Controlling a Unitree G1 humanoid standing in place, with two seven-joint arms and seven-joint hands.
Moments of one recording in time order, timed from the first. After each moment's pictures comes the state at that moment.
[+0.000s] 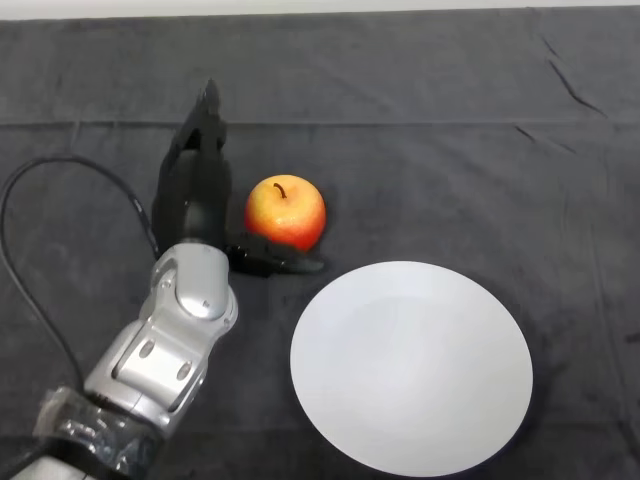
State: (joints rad) left arm -0.58 0.26 -0.39 0.35 0.07 0.26 0.46; right arm -0.84 -0.56 -0.85 1.23 0.79 0.42 0.39
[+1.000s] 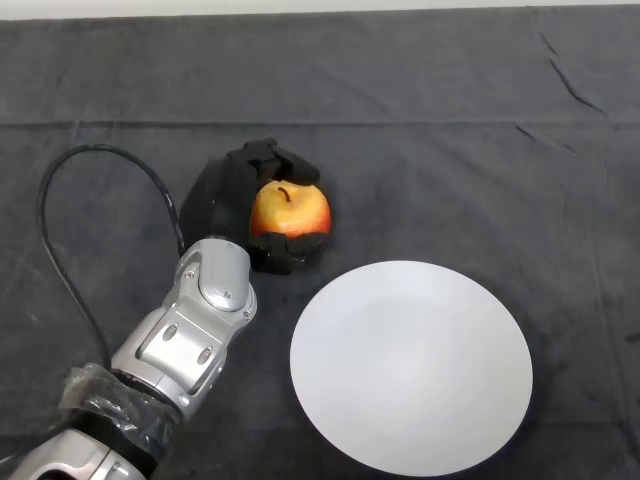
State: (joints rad) left arm -0.63 0.24 -0.46 0.44 0.03 0.26 0.44; right arm -0.84 -0.56 -0.85 1.23 0.79 0.42 0.39
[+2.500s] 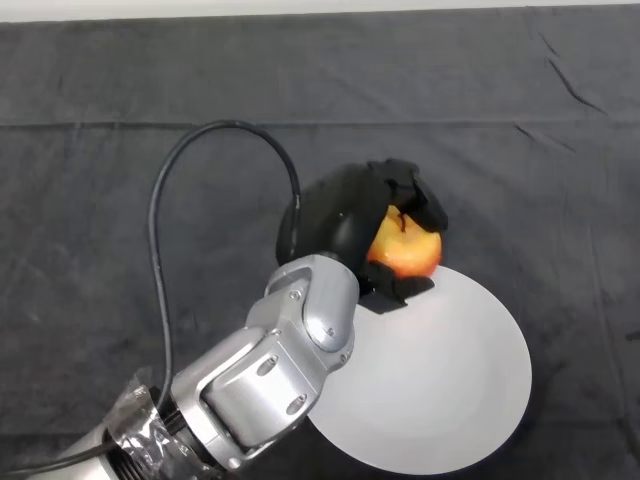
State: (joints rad) left arm -0.65 0.25 -0.79 -0.10 0.10 0.74 0.37; right arm -0.84 -0.56 -0.85 1.23 0.79 0.42 0.39
